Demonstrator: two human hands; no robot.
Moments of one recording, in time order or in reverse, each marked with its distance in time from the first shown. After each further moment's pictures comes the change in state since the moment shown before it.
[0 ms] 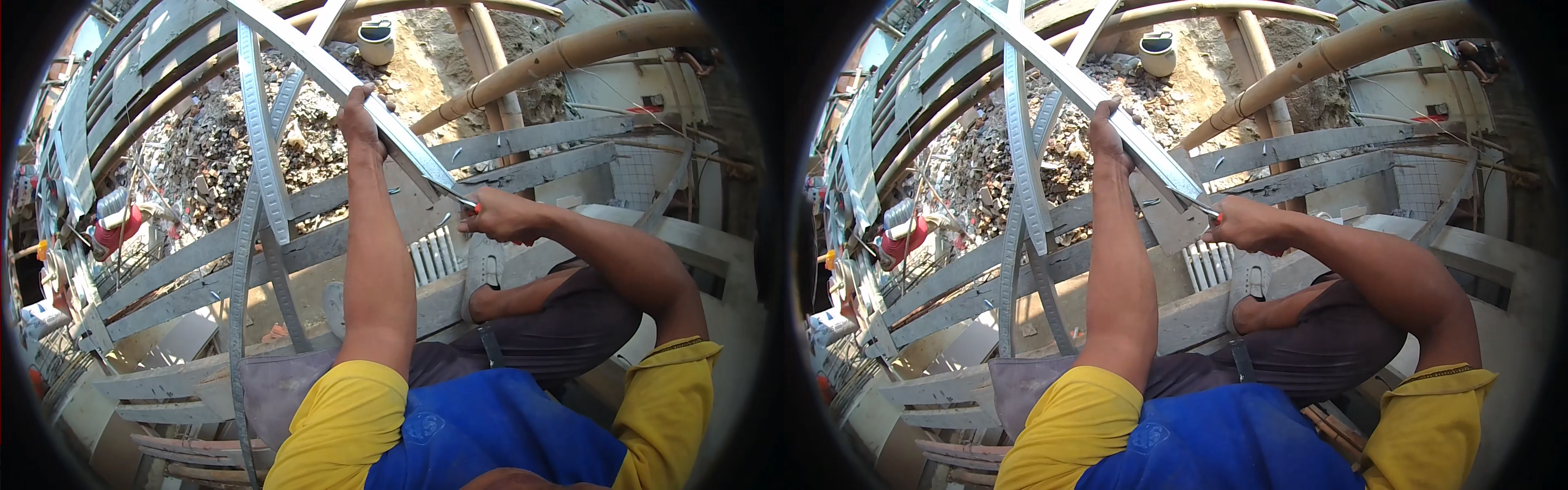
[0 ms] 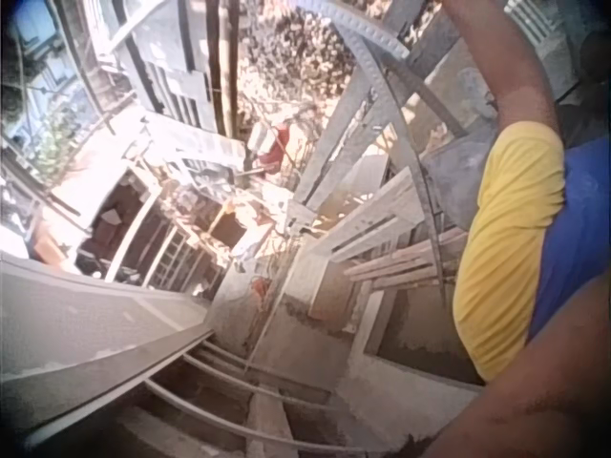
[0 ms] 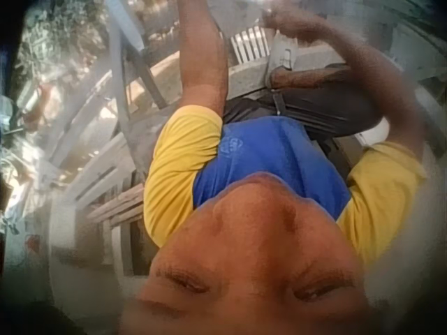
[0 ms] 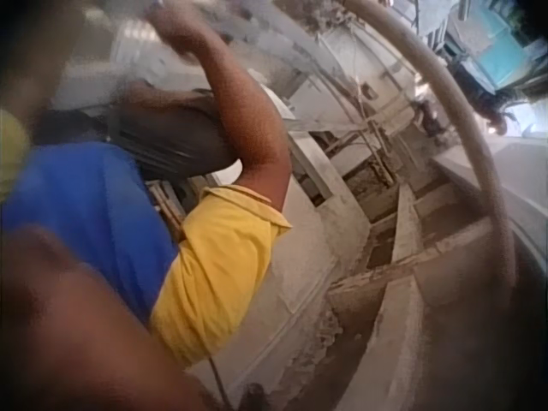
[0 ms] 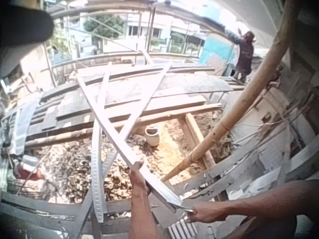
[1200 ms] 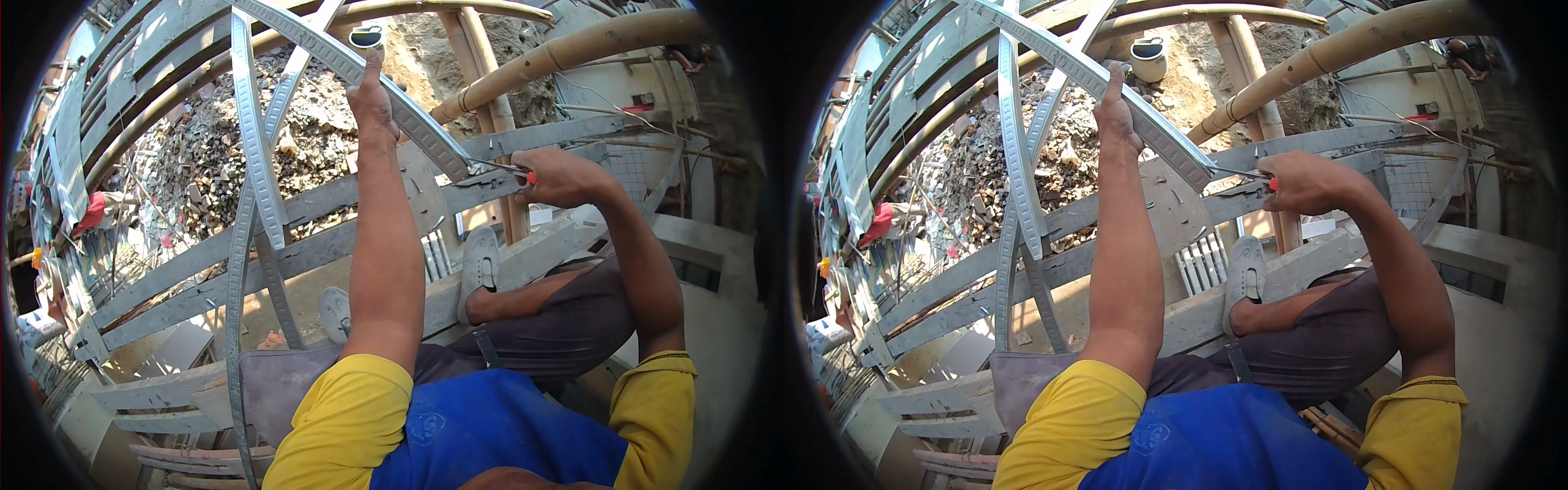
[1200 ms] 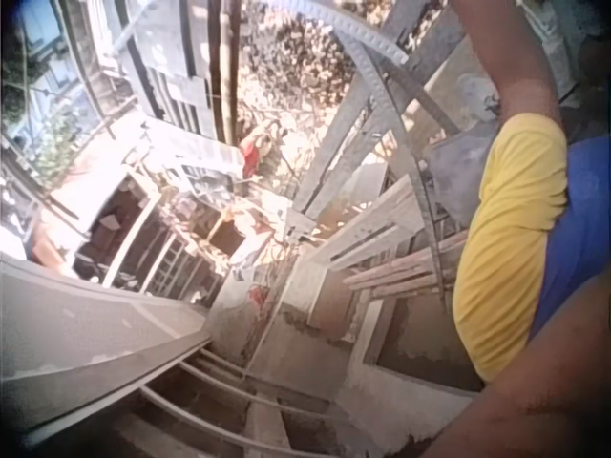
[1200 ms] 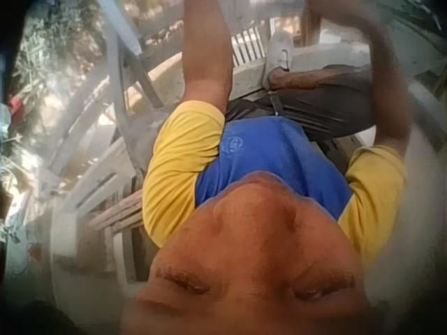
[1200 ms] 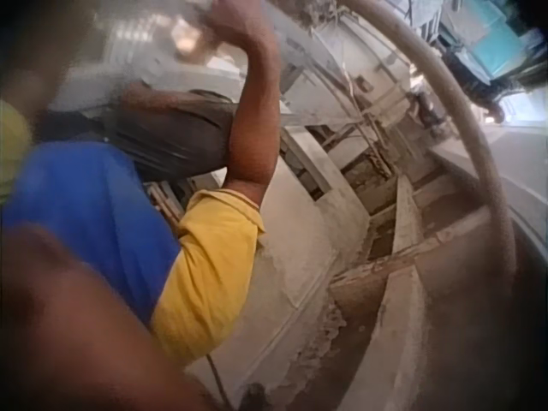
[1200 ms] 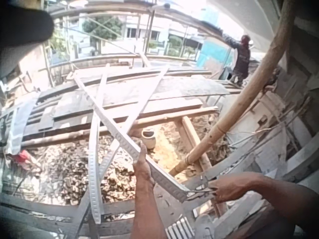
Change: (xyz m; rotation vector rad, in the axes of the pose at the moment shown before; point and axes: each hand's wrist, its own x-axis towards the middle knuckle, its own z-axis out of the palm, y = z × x) left_hand 0.006 -0.001 0.040 0.128 -0.071 0.103; right_hand -0.060 0.007 -0.063 -0.576 0.316 -0.041
